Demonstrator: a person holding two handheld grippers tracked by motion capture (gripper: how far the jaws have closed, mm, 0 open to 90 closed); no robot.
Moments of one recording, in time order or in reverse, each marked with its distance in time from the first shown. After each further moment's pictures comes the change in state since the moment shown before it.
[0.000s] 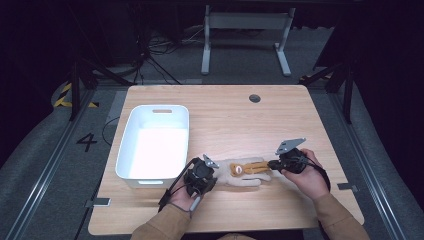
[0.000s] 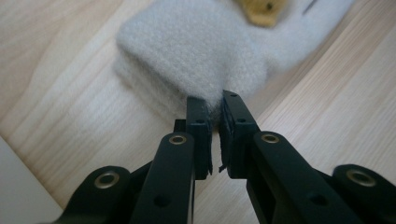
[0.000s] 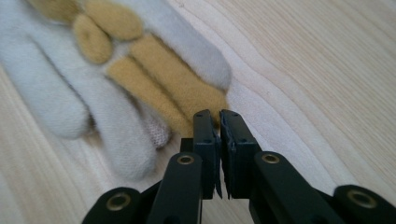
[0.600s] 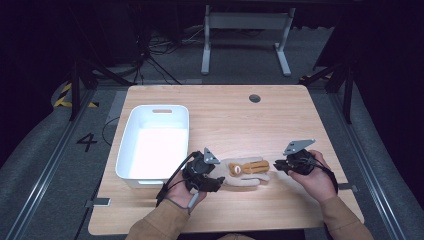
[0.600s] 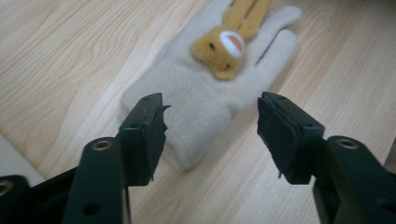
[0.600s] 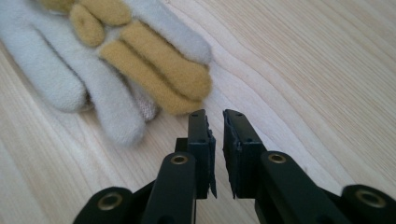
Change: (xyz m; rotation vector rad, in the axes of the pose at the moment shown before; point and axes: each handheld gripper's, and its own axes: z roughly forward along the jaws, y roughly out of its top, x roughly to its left) left arm -0.004 0.020 -0.035 -0.109 -0.050 0.096; right arm -0.003 -0.012 -0.018 -0.020 -0.026 0.027
